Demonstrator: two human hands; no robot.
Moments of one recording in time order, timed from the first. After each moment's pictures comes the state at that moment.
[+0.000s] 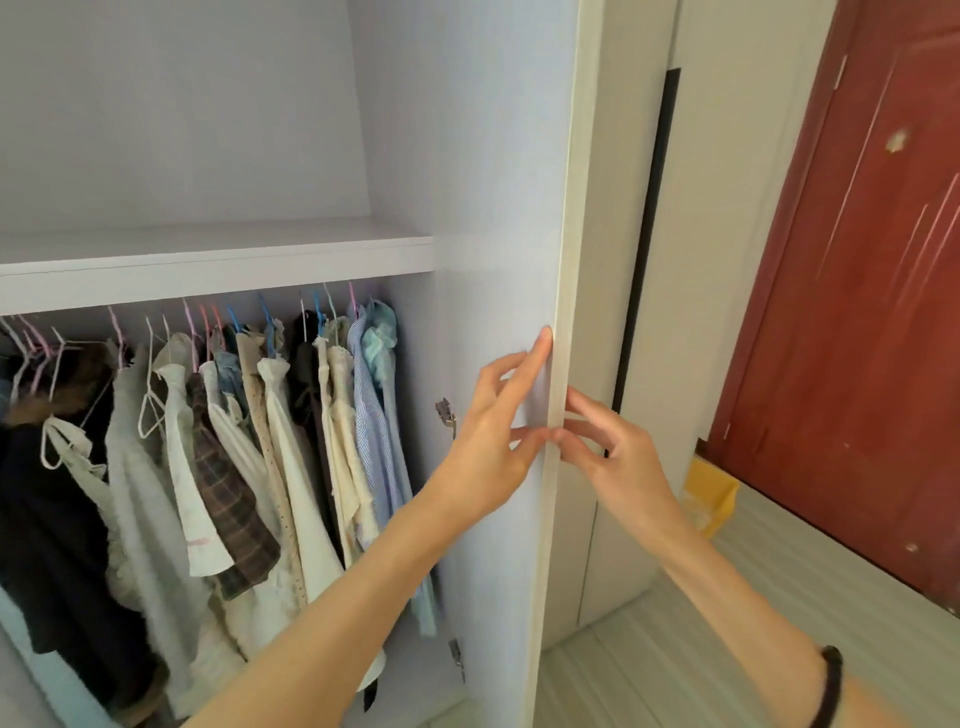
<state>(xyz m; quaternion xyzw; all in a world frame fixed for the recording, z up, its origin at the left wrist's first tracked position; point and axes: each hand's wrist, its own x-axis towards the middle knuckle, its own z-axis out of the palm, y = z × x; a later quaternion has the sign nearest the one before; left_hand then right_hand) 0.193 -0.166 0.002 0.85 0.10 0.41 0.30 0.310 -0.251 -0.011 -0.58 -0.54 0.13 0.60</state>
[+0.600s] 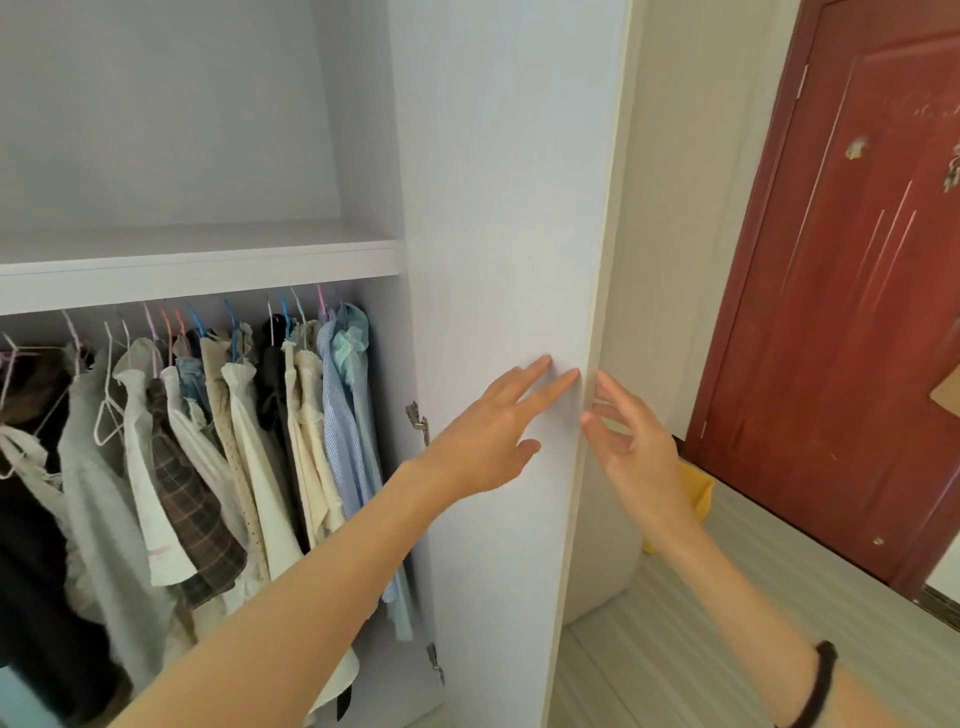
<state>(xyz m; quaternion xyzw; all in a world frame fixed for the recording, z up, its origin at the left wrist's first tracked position) 0.241 -0.159 0.006 0.97 0.12 0.22 0.07 0.359 -0.280 -0.012 -0.64 -0.48 0.02 0.60</state>
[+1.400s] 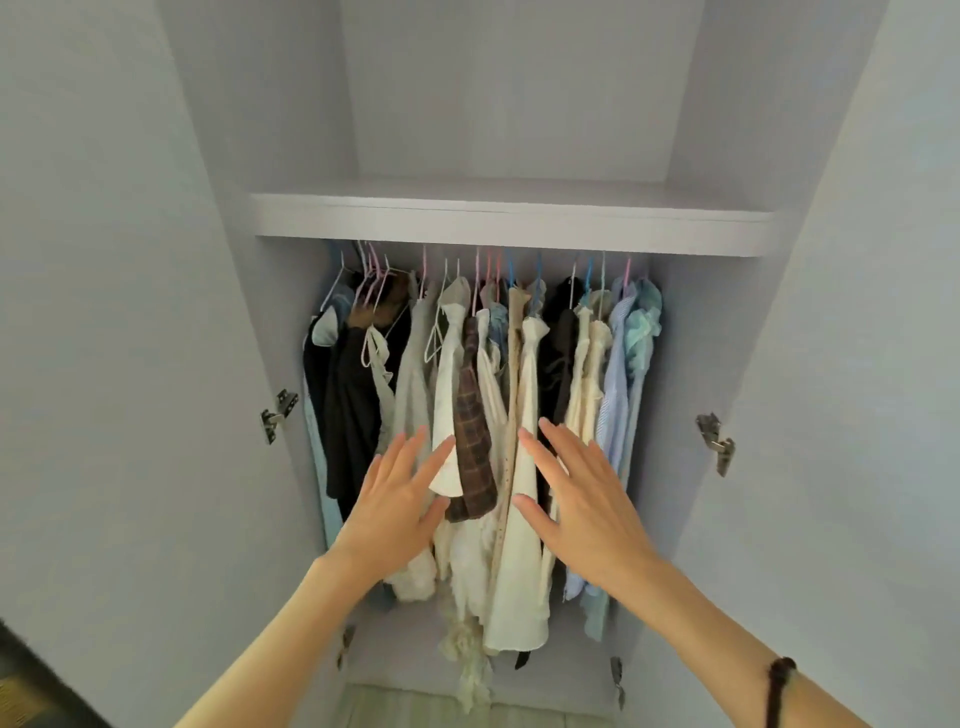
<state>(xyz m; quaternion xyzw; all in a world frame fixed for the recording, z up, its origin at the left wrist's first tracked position) -0.086 -0.062 -0.117 0.80 0.57 0.21 0.01 0.134 -0.082 -0.089 -0.54 -0.81 -0.05 0.23</state>
